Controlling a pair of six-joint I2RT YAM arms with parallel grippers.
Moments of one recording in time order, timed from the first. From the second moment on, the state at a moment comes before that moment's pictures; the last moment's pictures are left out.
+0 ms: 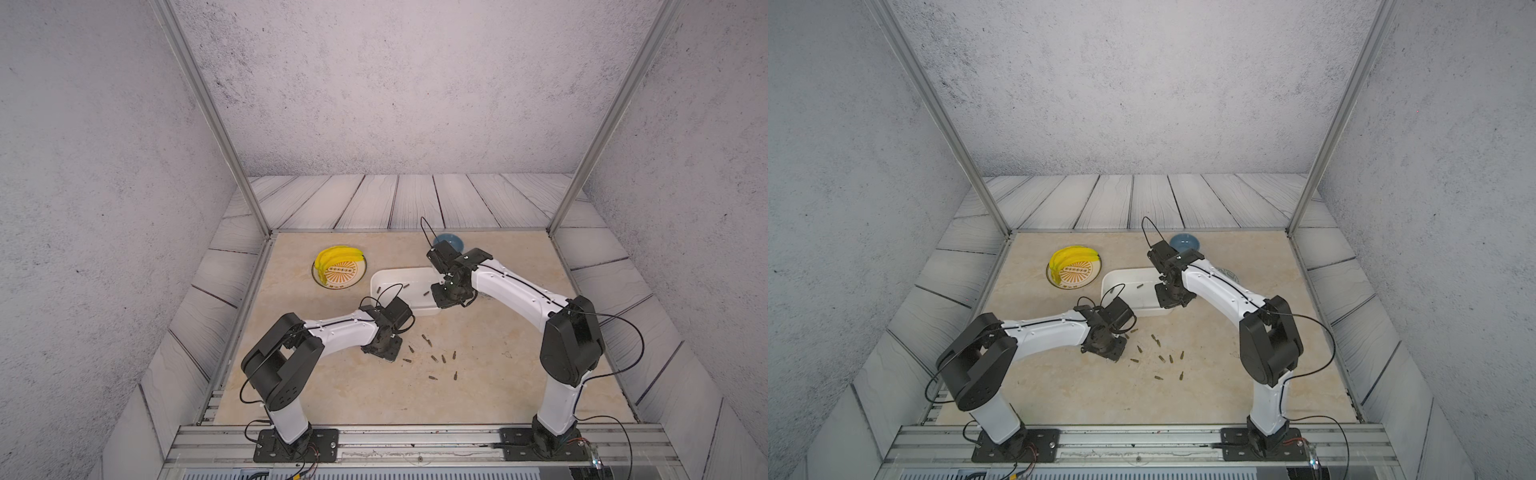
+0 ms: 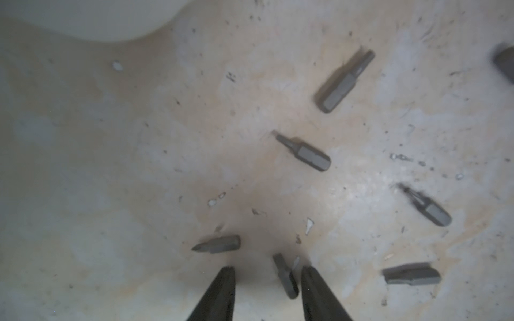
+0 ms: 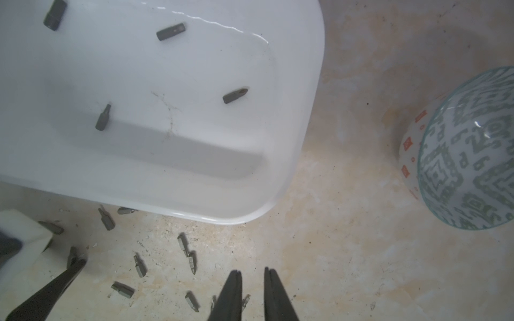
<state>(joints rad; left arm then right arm) -0.81 1.72 0.98 -0.64 -0.07 -0.36 0.62 1.85 1.58 -1.05 0.11 0.29</state>
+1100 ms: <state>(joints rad) -0.82 1.74 1.01 -0.65 -0.08 -0.37 0.61 1.72 1.27 -0.94 0.10 0.36</state>
